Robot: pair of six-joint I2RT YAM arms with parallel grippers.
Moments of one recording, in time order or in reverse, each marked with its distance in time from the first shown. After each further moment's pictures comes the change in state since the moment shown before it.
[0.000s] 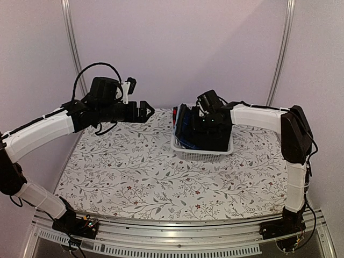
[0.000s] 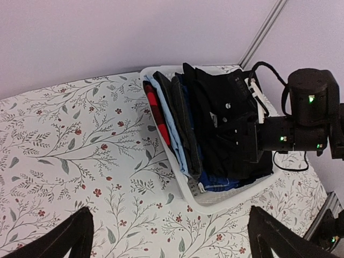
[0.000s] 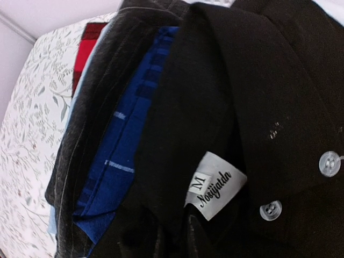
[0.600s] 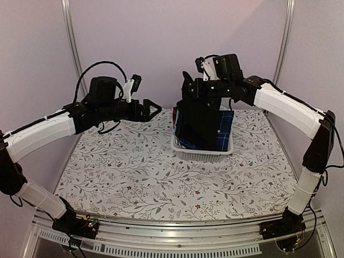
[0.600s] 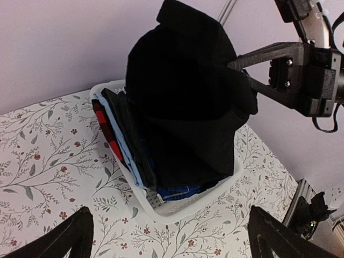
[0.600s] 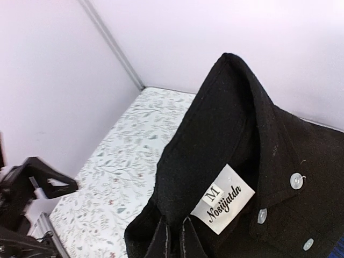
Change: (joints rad) left arm 0.004 0.002 -0.027 0.132 0.195 0.023; right arm 0.041 -0.241 0.153 -0.008 -0.157 -0.114
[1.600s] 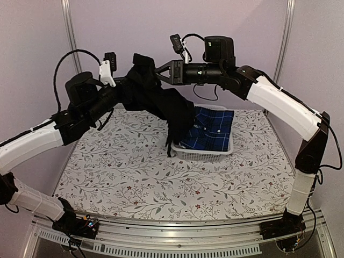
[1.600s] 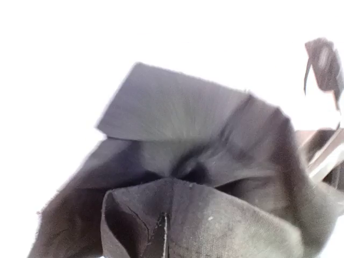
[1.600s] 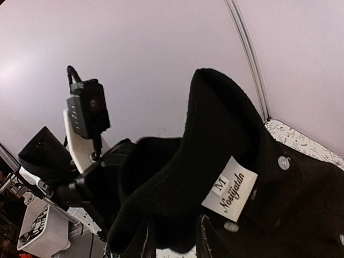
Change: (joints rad) left arm -0.089 -0.108 -0.101 0.434 -0.349 0.044; right arm 0.142 0.079 0.278 0.115 -0.393 0.036
